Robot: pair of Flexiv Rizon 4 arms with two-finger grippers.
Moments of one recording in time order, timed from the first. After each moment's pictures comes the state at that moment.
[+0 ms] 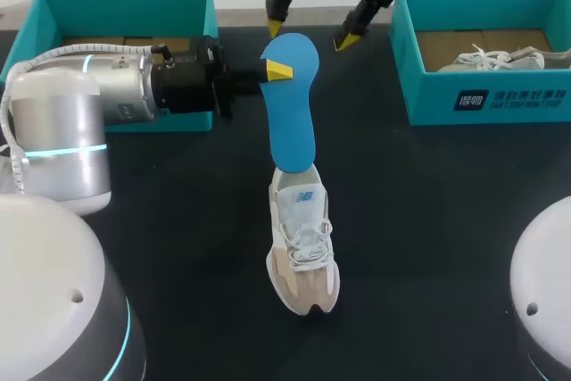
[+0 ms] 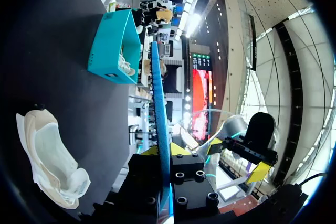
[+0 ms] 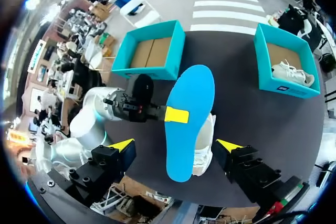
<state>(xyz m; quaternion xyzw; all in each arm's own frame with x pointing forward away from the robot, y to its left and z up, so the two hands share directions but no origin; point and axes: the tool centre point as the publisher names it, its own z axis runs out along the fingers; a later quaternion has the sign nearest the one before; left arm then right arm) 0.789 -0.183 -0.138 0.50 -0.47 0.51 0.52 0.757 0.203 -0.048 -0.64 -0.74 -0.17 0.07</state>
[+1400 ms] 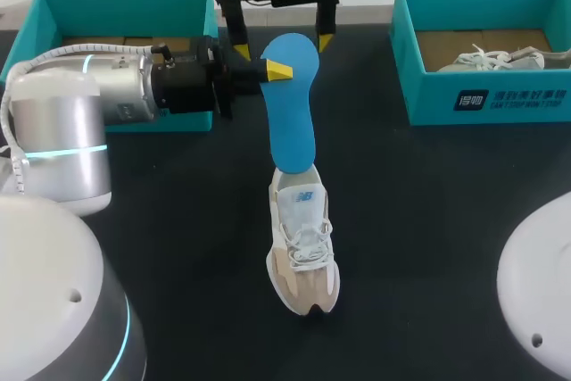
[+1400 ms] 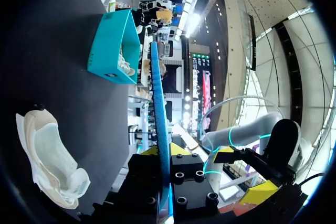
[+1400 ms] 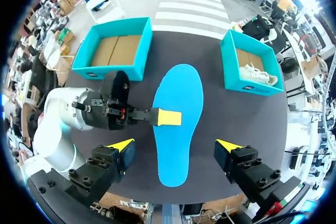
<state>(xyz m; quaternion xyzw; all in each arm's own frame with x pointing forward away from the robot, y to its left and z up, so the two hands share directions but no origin) 0.789 -0.183 -0.138 0.50 -0.47 0.51 0.52 0.755 0.224 -0.062 -0.68 -0.73 -0.04 -0.08</state>
